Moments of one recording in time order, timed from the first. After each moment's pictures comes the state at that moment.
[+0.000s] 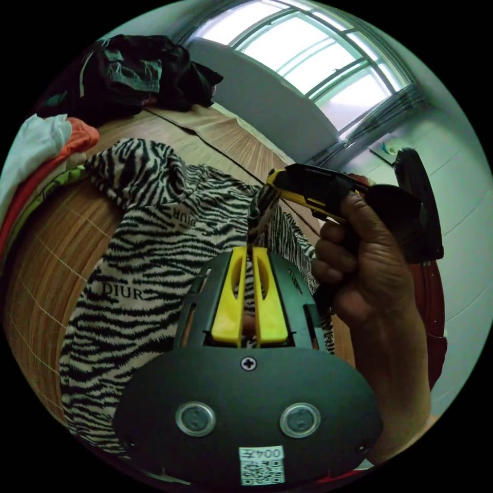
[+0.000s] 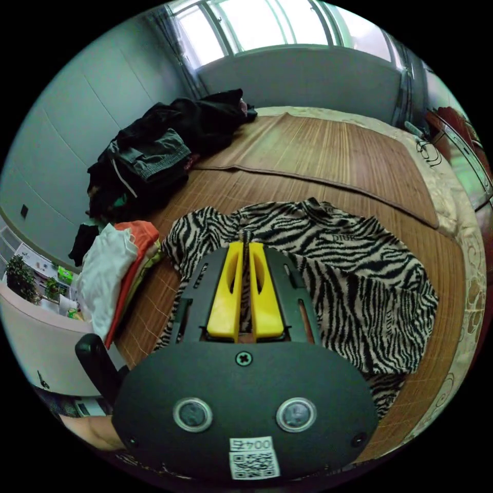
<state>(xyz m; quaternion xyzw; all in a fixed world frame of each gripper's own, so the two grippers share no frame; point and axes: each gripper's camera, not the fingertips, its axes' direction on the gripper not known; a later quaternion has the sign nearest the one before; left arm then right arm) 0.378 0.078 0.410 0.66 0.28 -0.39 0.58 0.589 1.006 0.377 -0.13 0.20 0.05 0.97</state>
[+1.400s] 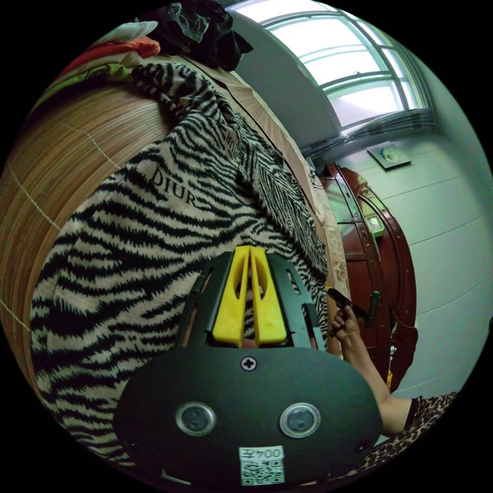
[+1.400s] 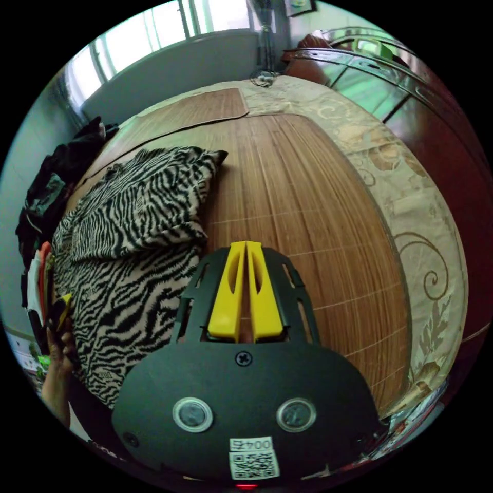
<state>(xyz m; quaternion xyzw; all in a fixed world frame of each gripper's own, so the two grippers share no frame) 0.384 0.048 0.586 0.64 0.37 -0.35 0.58 0.781 1.331 0.153 -0.08 0.39 0.23 0.89</state>
